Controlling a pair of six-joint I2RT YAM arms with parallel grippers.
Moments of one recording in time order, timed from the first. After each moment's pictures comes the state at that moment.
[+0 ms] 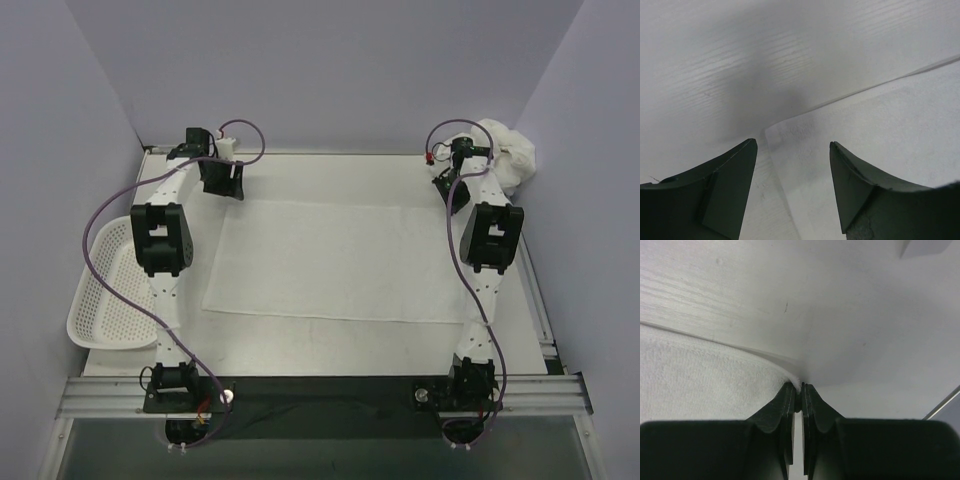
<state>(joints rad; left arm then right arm) -0.01 2.41 2.13 -0.76 0.34 0.19 -0.09 2.50 2.23 -1.03 0.06 -0.53</state>
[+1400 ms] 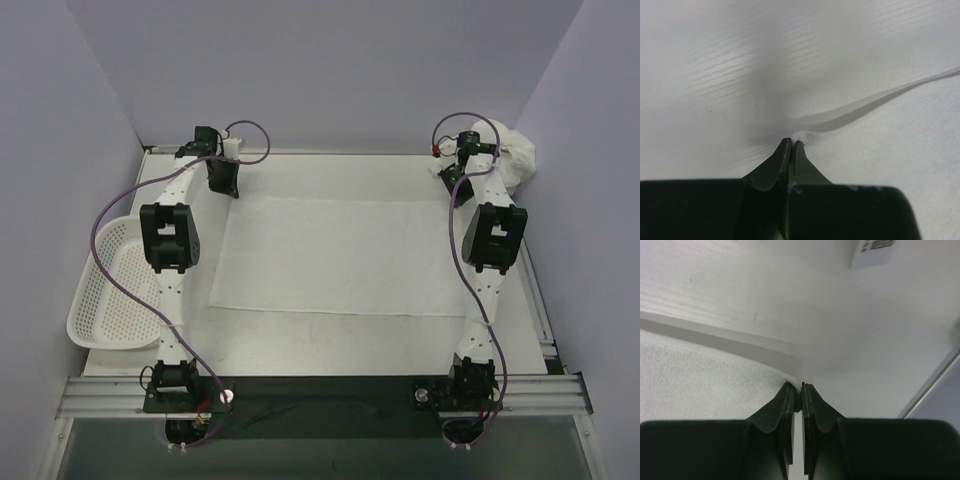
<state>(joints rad) -0.04 2.50 2.26 -0.83 0.26 0.19 -0.11 2.50 2.26 -1.00 0.07 -0.53</state>
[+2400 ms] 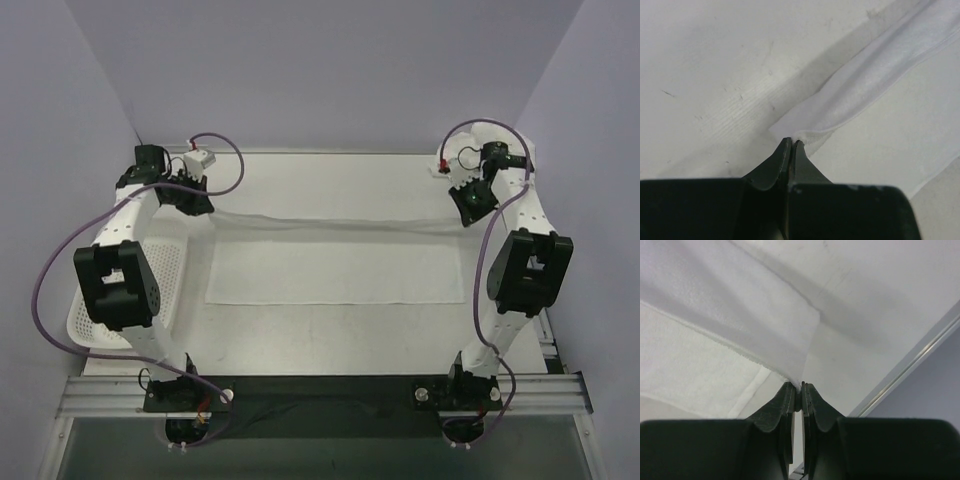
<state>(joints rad) 0.12 1.81 1.51 -0.65 0.60 0.47 -0.15 1.91 1.69 -1.00 -0.11 -0.74</state>
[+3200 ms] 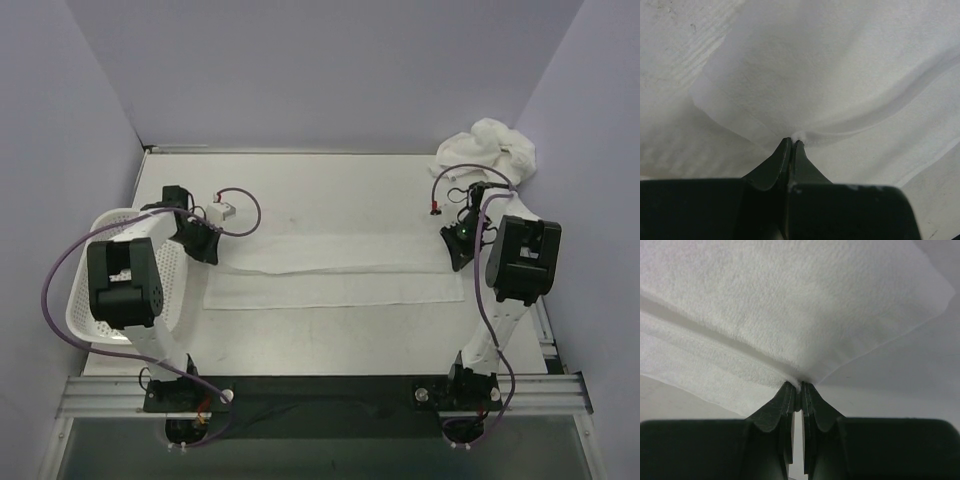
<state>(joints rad) 0.08 1.79 1.17 -0.70 0.42 0.67 -0.18 2.00 1.40 -1.02 -0.15 -0.72</state>
